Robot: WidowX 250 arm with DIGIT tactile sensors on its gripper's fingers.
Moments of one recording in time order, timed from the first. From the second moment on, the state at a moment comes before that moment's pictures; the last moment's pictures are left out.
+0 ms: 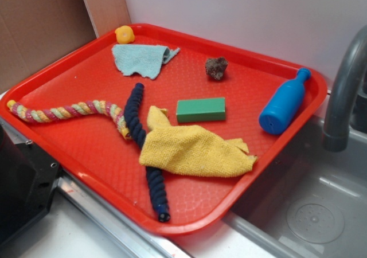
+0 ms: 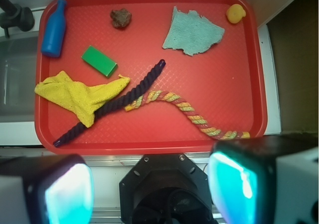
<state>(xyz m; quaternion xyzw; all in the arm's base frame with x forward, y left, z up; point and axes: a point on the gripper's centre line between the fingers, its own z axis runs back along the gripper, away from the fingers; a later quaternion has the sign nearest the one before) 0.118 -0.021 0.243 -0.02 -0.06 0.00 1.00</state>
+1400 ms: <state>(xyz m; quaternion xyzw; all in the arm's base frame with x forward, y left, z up) 0.274 0.088 0.068 0.00 -0.01 -0.11 0.99</state>
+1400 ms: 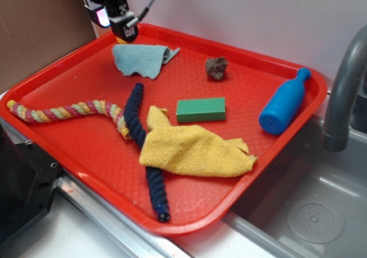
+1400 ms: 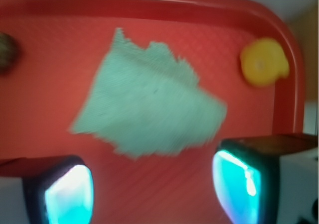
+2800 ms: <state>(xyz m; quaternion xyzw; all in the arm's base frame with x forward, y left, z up) 0.271 0.091 0.019 0.02 -0.03 -0.20 0.98</state>
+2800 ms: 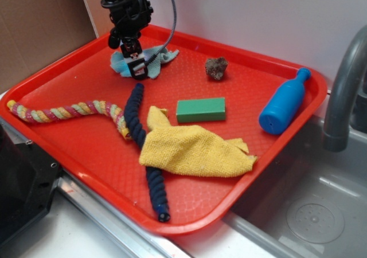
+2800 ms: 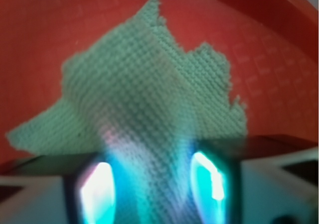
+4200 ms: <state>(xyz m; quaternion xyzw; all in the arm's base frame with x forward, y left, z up) 0.196 0.034 0.224 0.04 0.00 0.14 0.99</state>
